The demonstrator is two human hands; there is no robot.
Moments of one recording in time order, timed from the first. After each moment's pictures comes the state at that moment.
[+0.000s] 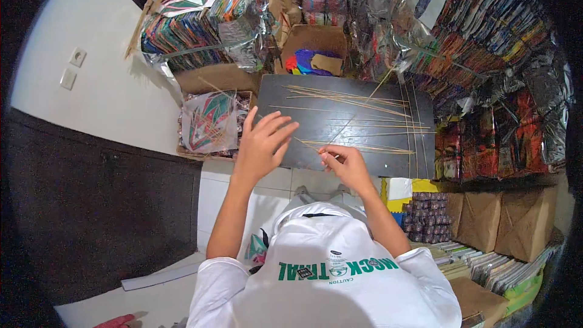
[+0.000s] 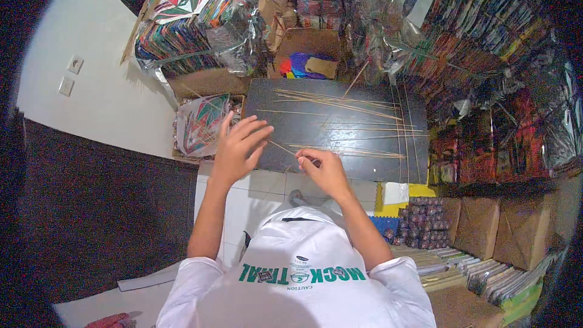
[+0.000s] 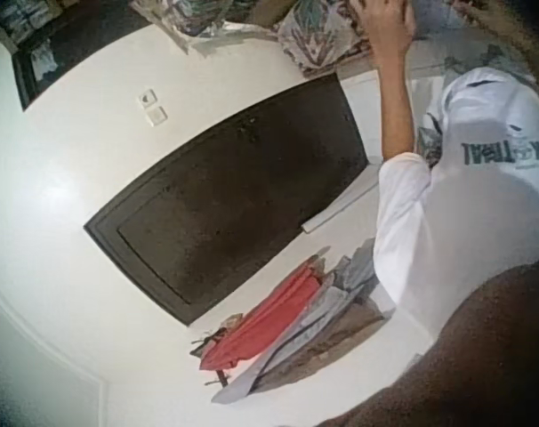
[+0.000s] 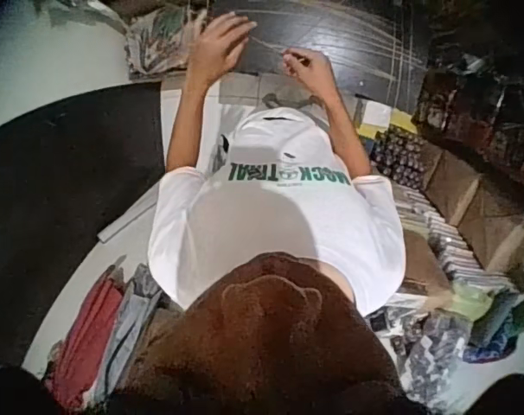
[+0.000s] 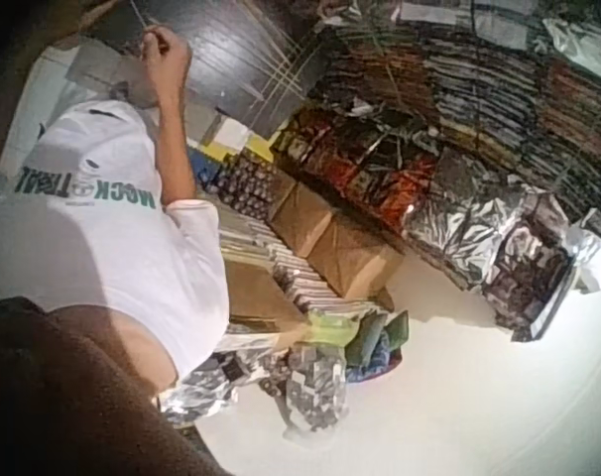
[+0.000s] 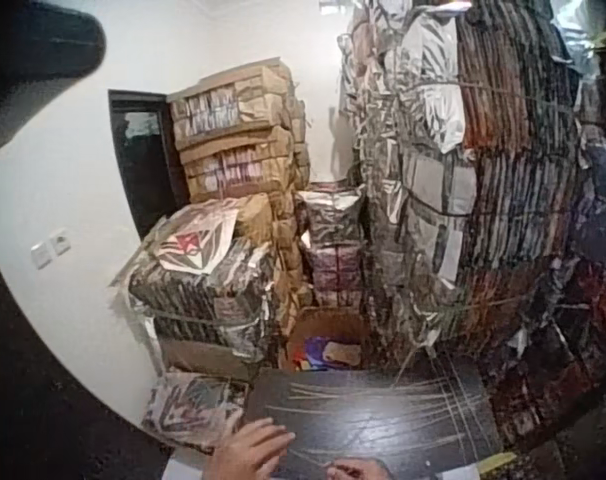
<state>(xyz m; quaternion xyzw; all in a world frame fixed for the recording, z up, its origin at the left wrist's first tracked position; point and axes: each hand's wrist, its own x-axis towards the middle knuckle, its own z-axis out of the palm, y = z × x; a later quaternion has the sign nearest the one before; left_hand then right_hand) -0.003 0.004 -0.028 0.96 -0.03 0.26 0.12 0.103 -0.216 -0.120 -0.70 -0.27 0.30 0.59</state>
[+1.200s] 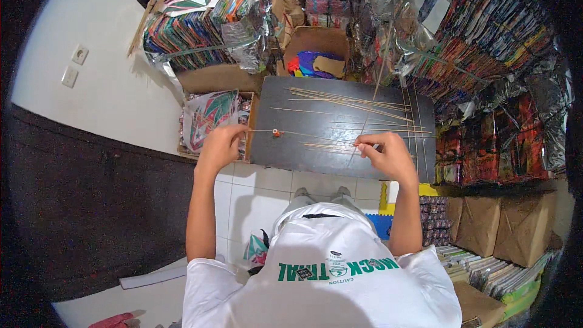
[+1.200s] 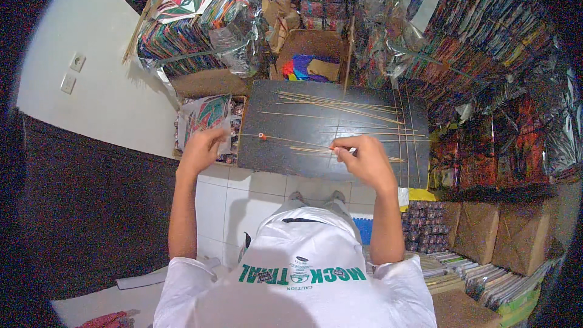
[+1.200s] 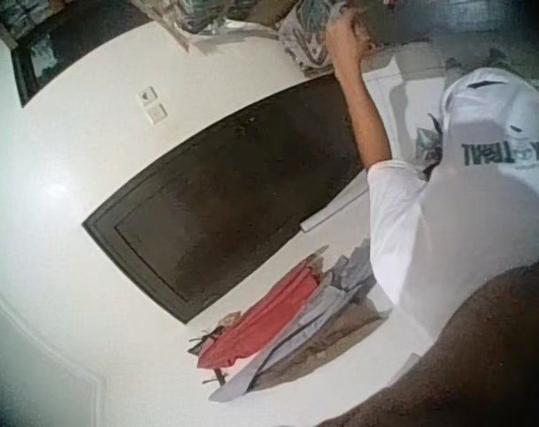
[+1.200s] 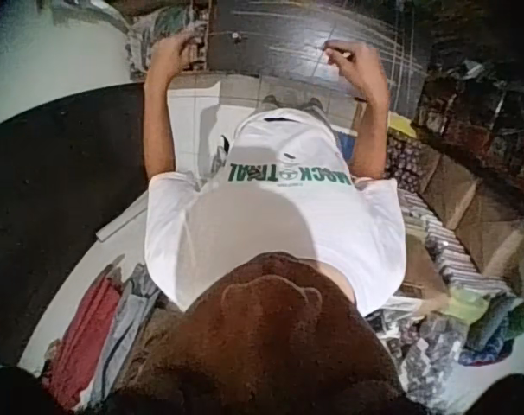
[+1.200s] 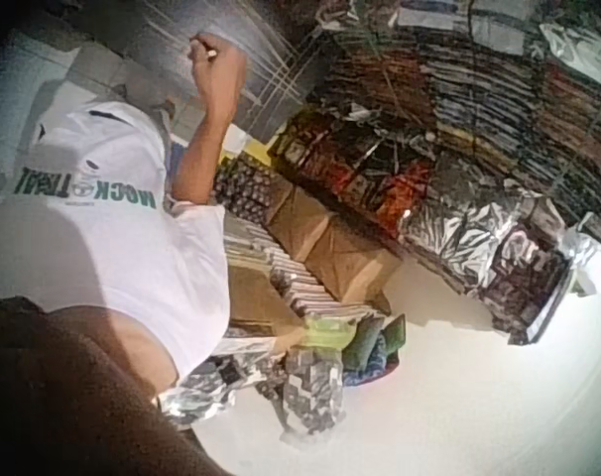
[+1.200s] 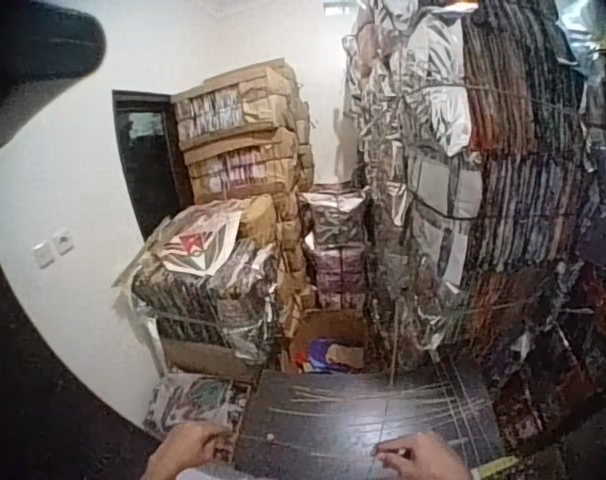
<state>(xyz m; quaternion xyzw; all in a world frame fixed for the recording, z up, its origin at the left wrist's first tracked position) -0.042 0.099 -0.037 0.96 0.14 0.07 0.22 0.163 -0.262 -0.034 -0.81 -0.35 0.20 0.42</state>
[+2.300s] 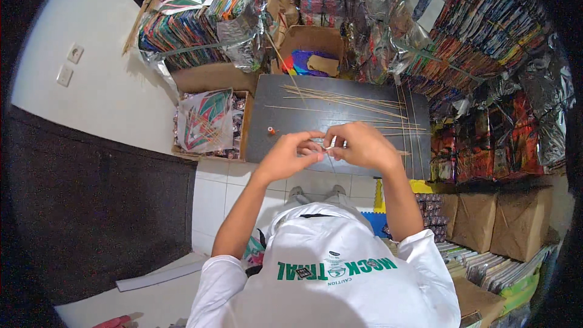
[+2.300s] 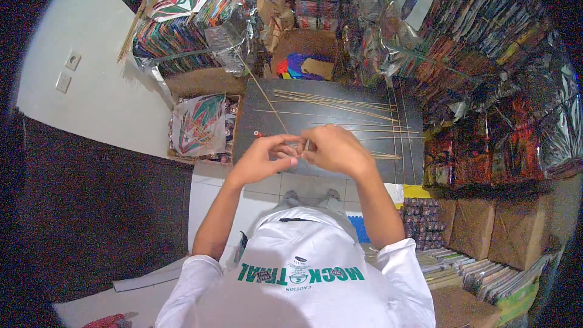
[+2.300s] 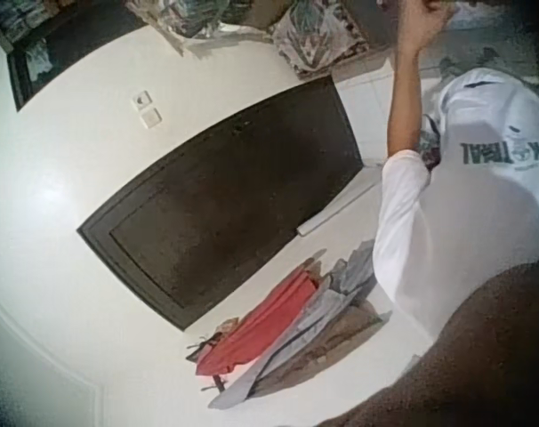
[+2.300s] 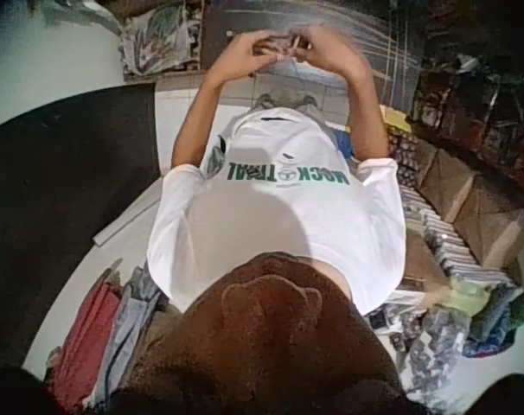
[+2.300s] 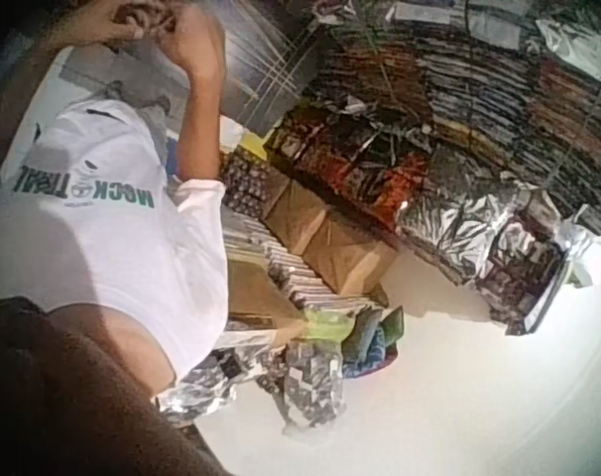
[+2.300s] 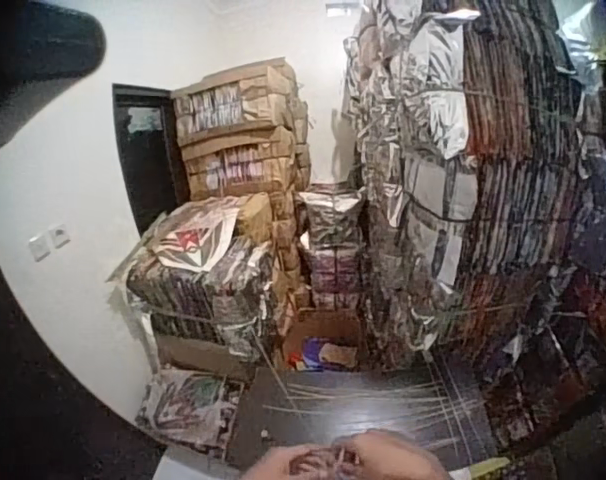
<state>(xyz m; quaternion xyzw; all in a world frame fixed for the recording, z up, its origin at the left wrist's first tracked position) 0.019 -0.027 -0.060 0.76 0.04 -0.05 0.65 0.158 -0.212 -0.002 -0.79 -0.49 0.26 0.26</state>
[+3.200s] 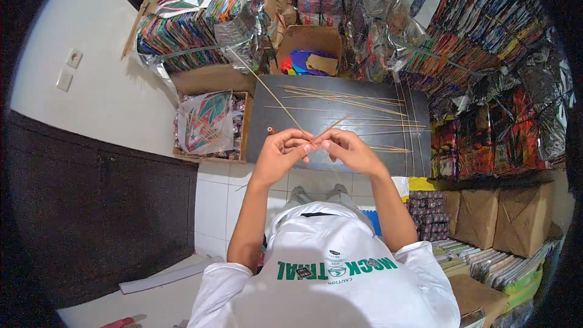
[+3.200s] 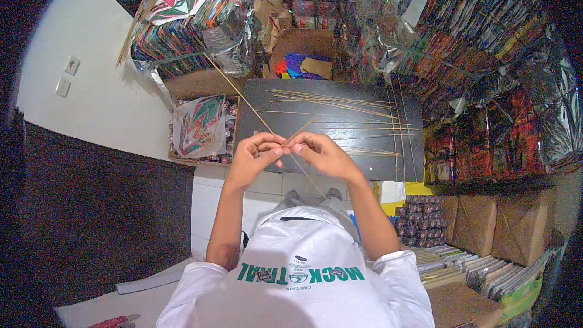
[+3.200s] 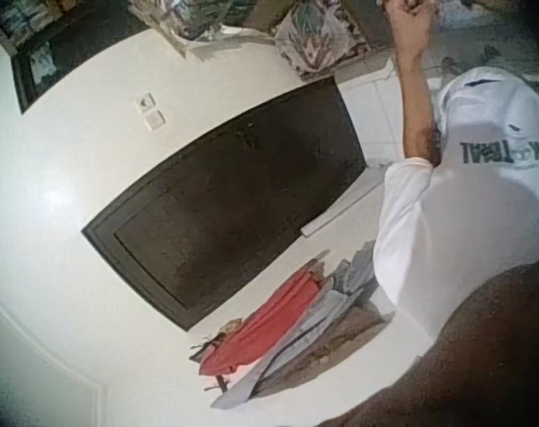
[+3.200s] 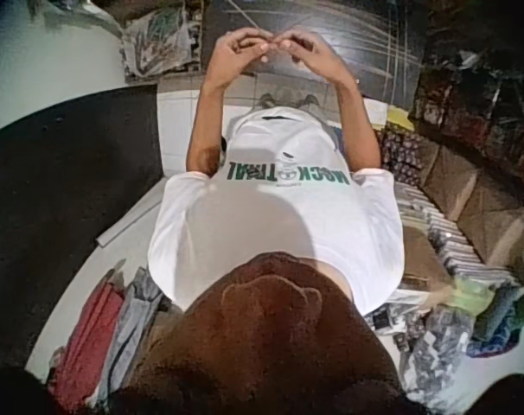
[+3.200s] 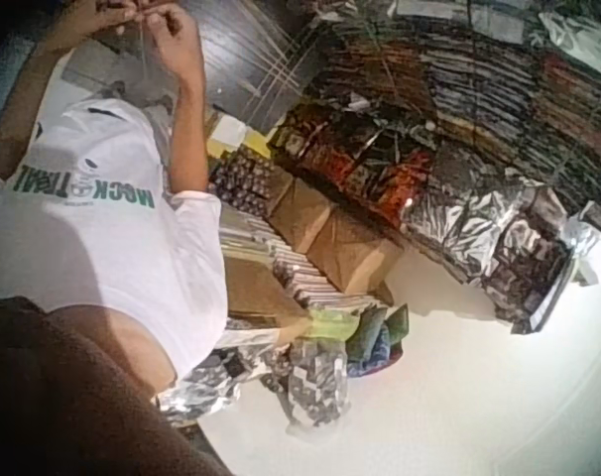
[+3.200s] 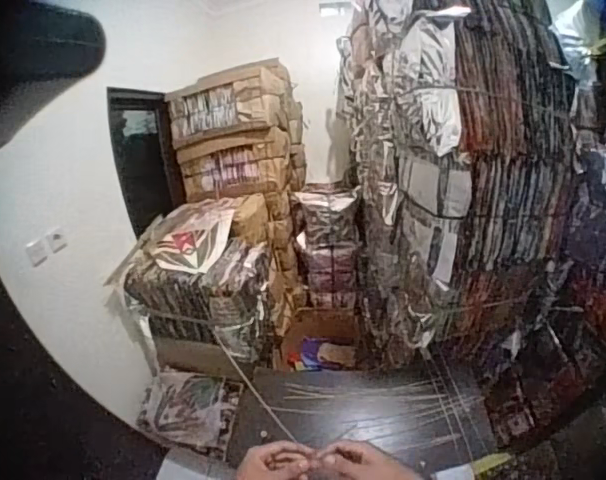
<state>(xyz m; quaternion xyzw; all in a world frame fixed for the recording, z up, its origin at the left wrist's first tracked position) 0.005 -0.033 -0.056 0.62 0.10 0.06 0.78 0.139 -0.213 -0.069 -0.59 -0.35 0.42 0.59</state>
